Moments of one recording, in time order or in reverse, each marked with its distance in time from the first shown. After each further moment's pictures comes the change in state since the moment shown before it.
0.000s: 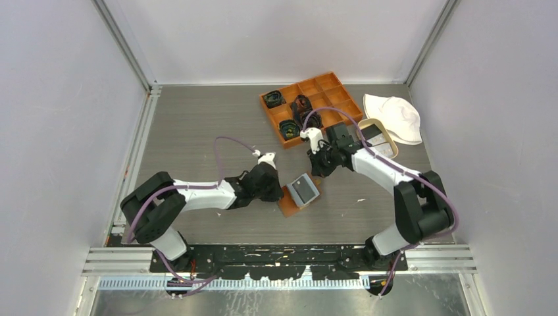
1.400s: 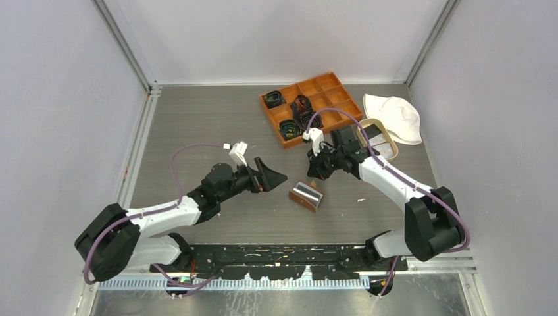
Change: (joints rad) left arm 0.150 -0.417 -0.309 0.504 0.249 -0.027; right arm 0.002 -0.104 -0.059 0.048 -0.119 0.004
